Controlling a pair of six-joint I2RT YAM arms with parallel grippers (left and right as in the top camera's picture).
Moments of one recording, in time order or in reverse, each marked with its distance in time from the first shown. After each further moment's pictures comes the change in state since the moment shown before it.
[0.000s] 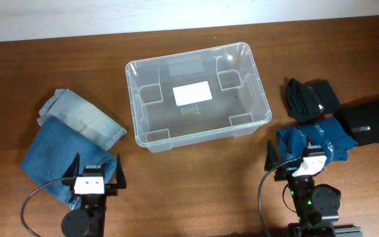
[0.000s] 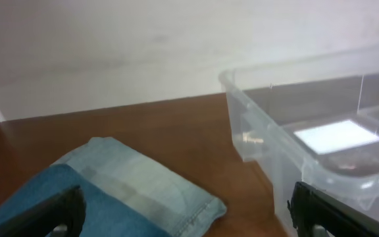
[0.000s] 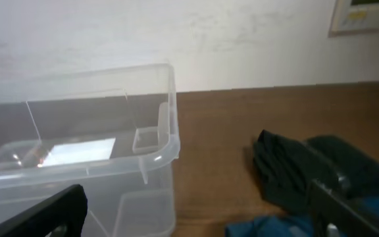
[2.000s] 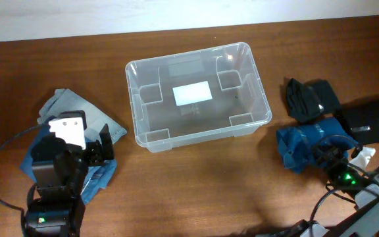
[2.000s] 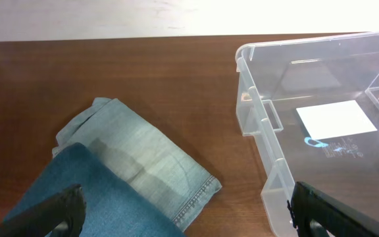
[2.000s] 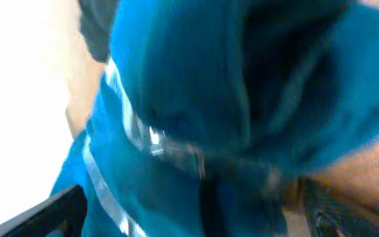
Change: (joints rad) left arm 0.000 0.779 0.768 -0.447 -0.046 -0.080; right arm -0.964 1.387 0.411 -0.093 -0.750 -0.017
